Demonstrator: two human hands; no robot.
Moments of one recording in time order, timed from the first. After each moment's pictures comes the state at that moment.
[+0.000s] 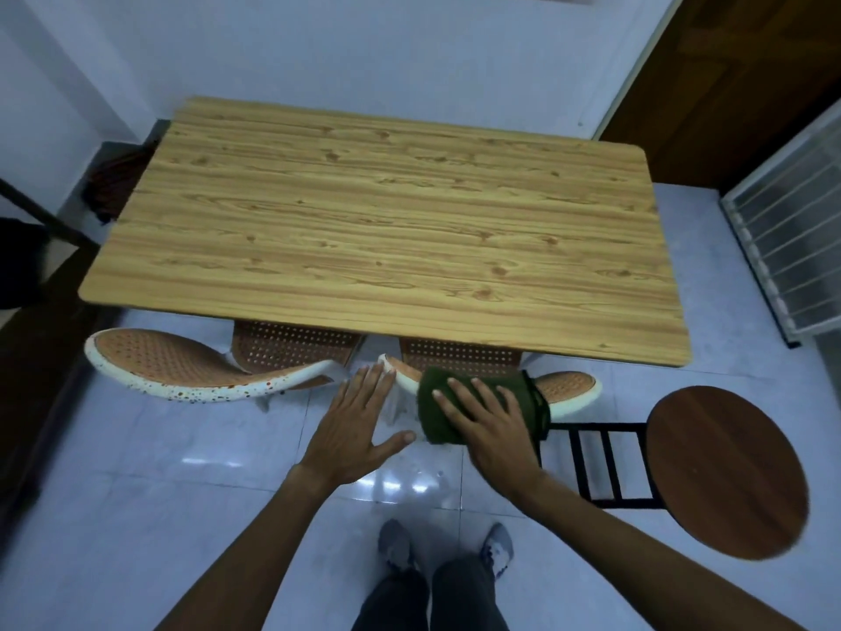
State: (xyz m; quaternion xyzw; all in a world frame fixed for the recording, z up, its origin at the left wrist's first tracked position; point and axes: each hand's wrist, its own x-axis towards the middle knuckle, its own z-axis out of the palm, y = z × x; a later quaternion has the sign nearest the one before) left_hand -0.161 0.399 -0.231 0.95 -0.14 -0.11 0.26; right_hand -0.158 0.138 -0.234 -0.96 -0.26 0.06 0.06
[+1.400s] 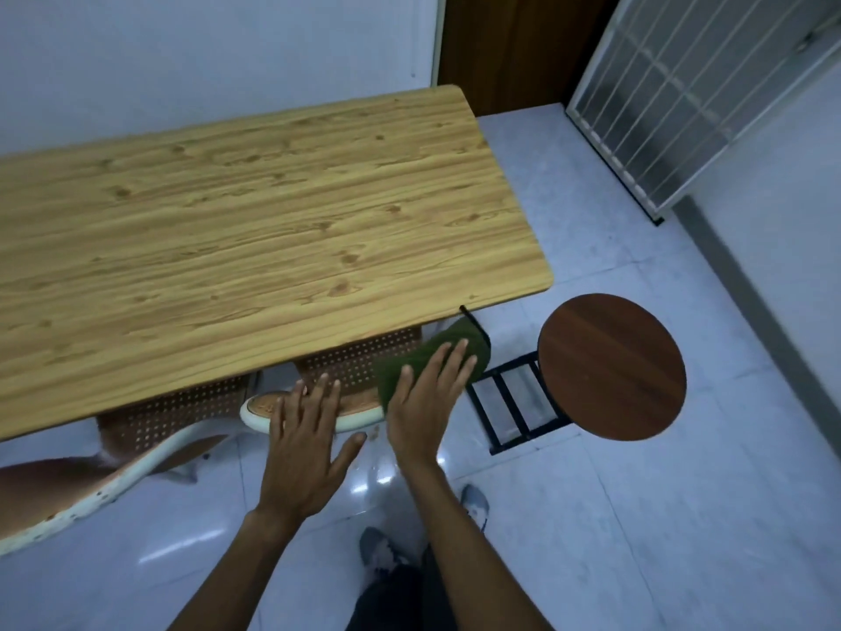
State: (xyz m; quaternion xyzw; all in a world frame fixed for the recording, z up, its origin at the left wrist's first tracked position) left_hand -0.138 0.293 -0.239 0.96 -0.22 -0.10 0.14; right_hand -0.137 0.126 -0.236 -0.85 0.34 -0.09 0.40
